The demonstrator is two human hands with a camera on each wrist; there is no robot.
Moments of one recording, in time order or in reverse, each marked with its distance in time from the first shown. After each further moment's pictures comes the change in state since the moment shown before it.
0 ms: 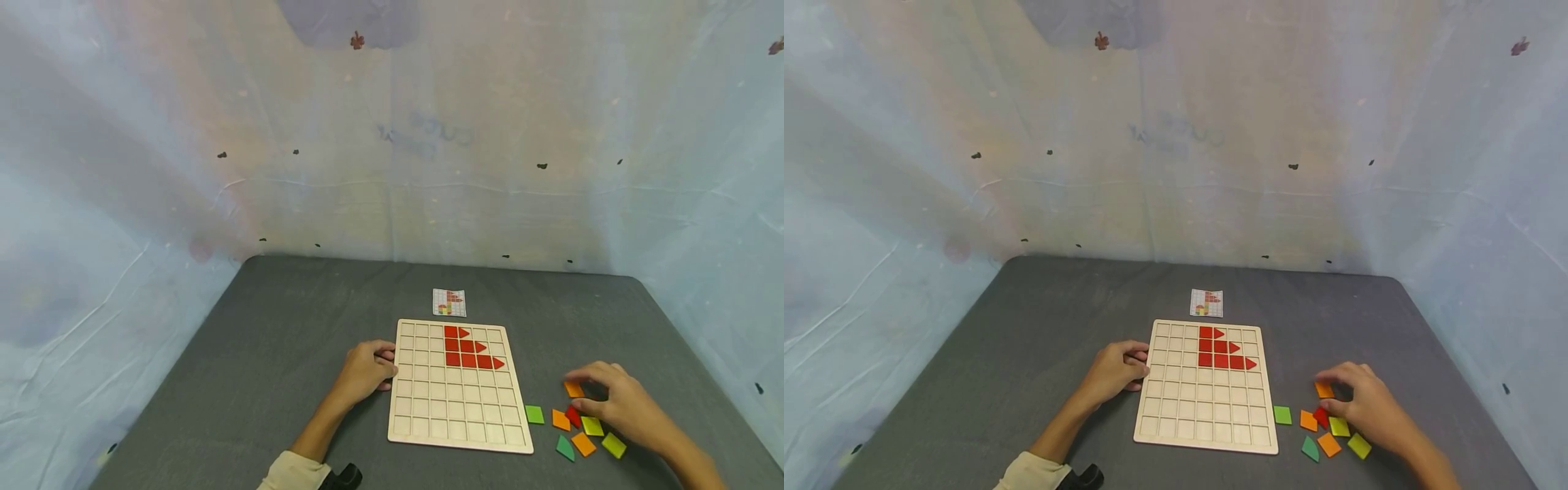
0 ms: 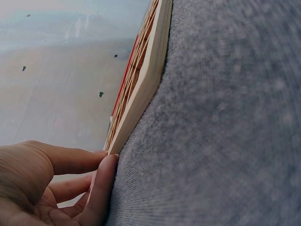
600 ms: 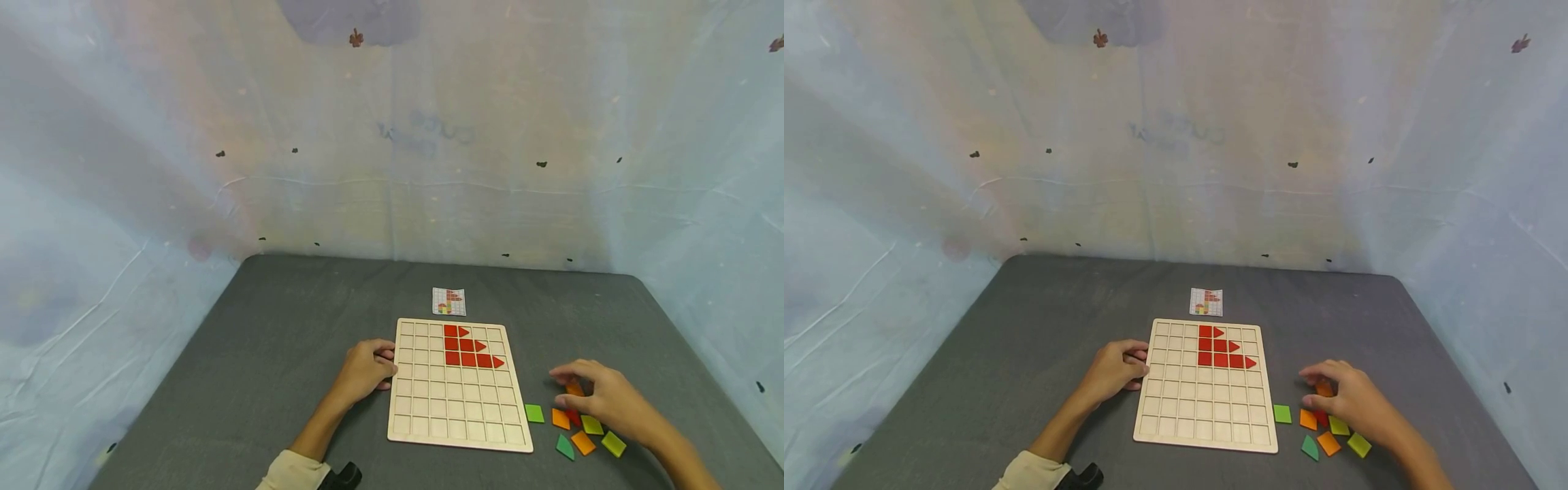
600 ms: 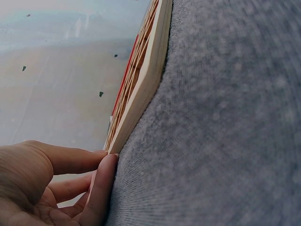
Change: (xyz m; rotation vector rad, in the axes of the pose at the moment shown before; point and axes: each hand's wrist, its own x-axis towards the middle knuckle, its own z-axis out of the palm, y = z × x) left_hand 0.001 -0.001 0.000 0.000 -0.007 0.007; right_hand 0.009 -0.020 -0.001 0.064 -0.078 0.003
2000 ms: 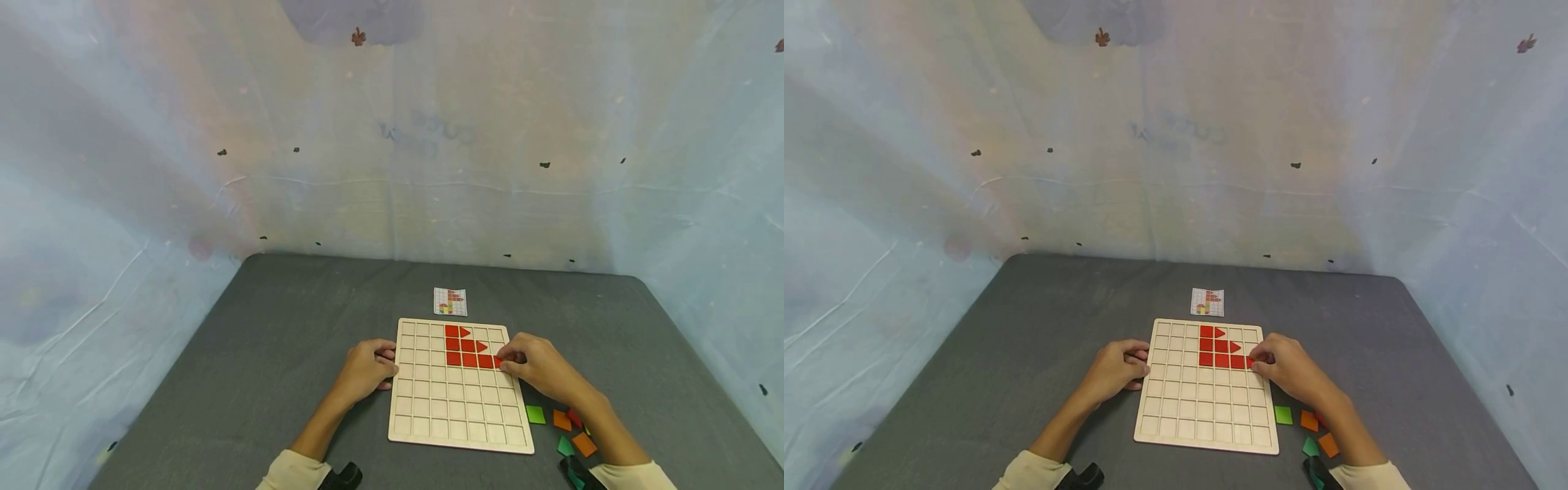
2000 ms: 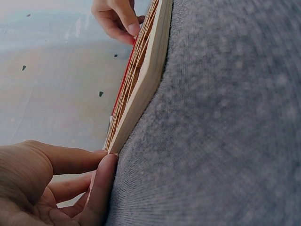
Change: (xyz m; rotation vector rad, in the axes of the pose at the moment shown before) left_hand 0.000 0.000 0.000 -0.002 -0.007 -0.005; right_hand 0.077 -0.051 0.035 0.060 -0.012 -0.128
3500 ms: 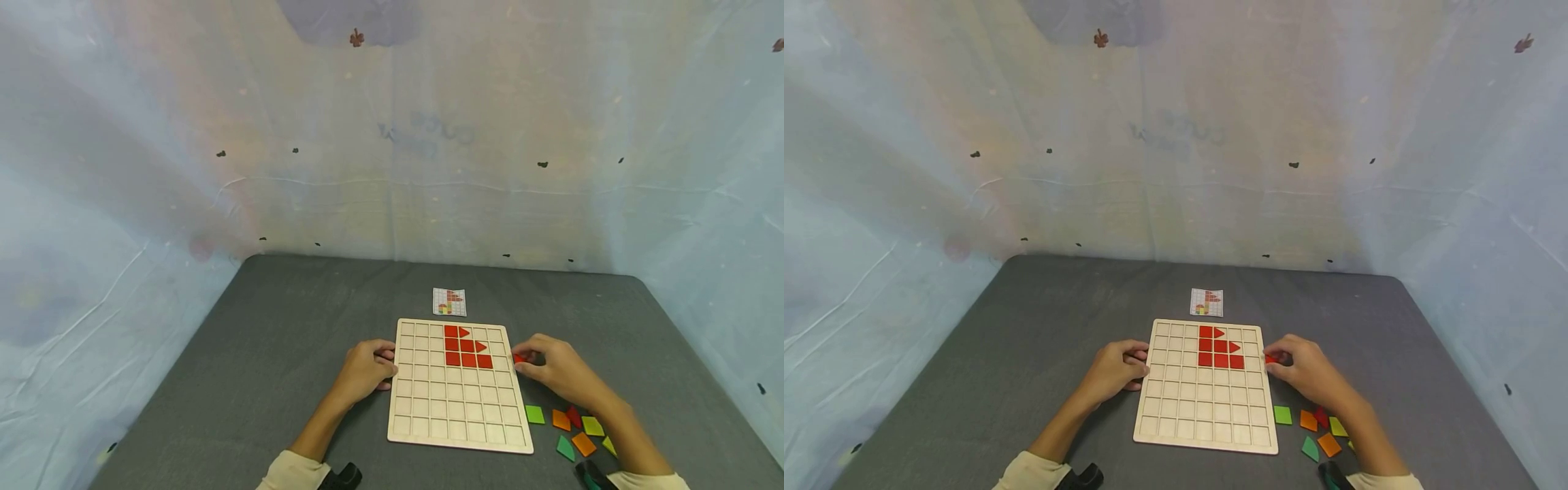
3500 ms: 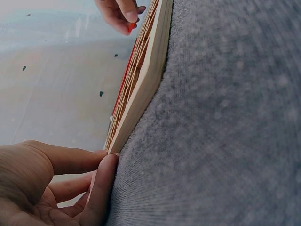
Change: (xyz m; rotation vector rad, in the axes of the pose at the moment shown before) left_hand -0.001 0.001 -0.001 -0.005 -0.006 0.012; right_hand -0.019 0.015 -0.015 -0.002 0.058 0.021
